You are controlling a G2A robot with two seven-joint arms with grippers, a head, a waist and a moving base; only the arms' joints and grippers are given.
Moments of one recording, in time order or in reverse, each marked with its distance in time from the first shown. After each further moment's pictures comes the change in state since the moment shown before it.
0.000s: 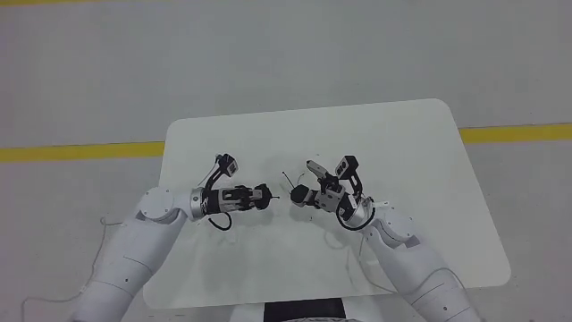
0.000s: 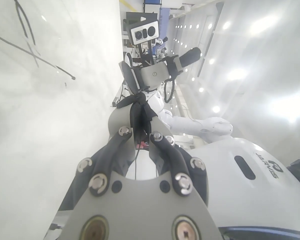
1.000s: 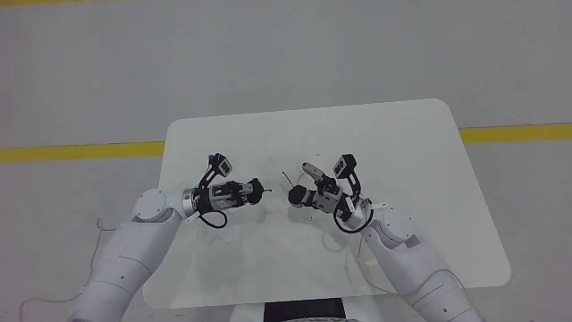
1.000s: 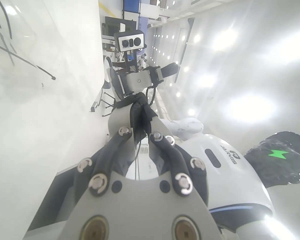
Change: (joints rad) left arm -0.012 -0.002 0.001 0.078 -0.164 0.012 -0.035; right arm -0.002 0.007 -0.012 -0.034 -0.050 -0.022 0.001
